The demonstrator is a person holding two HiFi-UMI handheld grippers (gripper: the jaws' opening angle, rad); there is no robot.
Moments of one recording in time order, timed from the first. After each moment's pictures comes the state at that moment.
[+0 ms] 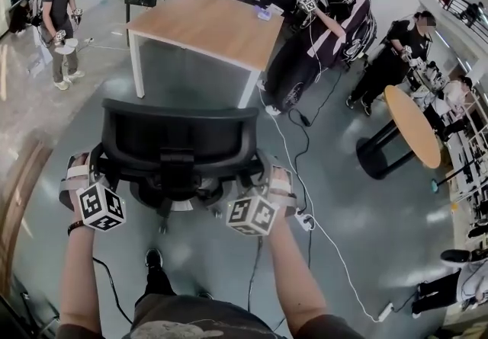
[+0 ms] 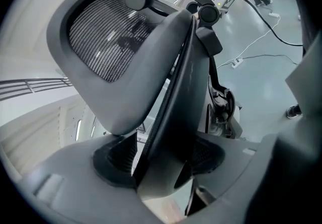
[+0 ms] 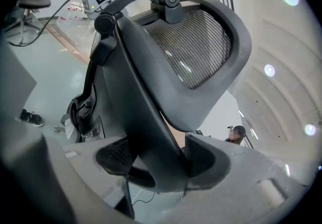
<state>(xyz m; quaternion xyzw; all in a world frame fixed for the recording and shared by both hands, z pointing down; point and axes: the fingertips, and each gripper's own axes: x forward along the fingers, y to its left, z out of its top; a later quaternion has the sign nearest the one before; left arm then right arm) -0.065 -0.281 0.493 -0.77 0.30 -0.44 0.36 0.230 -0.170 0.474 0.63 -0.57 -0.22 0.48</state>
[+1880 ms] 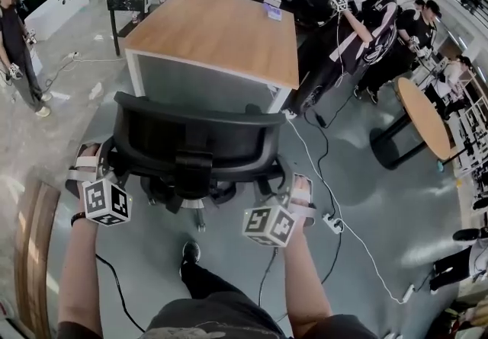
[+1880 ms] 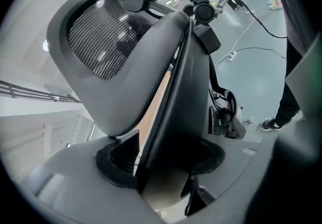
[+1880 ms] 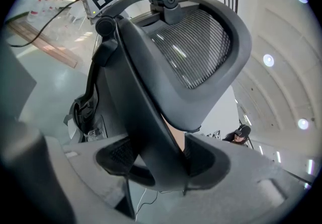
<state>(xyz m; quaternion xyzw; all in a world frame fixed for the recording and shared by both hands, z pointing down) -0.072 -0.545 0.485 -0.80 0.20 -0.37 0.43 0.185 -0.365 0.470 0.68 -0.51 -0.16 0.50</state>
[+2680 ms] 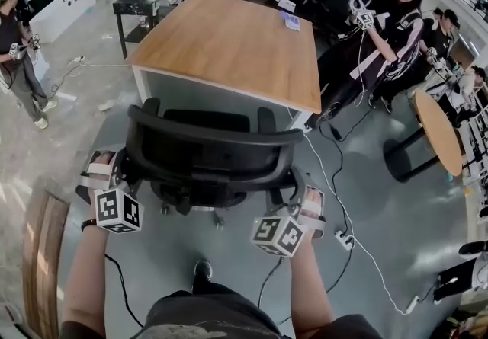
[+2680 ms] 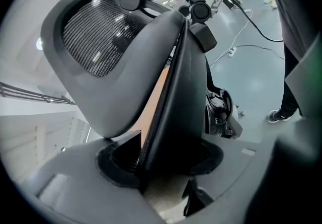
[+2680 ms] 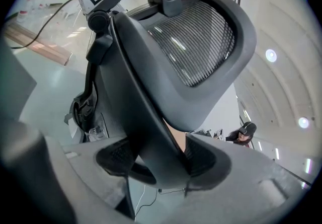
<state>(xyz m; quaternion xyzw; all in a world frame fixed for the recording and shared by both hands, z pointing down) -0.035 -0.675 0.474 -0.80 0.17 -0.38 0.43 0.222 -0.493 0.455 0.69 -0.49 -0.13 0.52</state>
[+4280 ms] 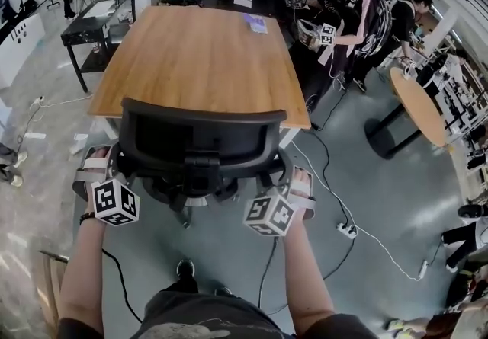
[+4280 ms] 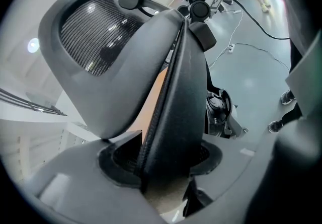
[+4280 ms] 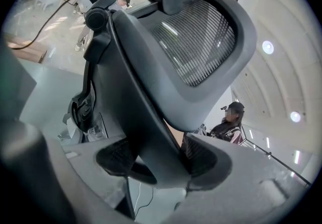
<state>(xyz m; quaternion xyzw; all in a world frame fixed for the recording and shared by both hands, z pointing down) 0.078 -0.872 0.471 -0.81 0.09 -0.35 0.46 0.304 -0.655 0.452 0.74 -0.43 -0.08 0.52</state>
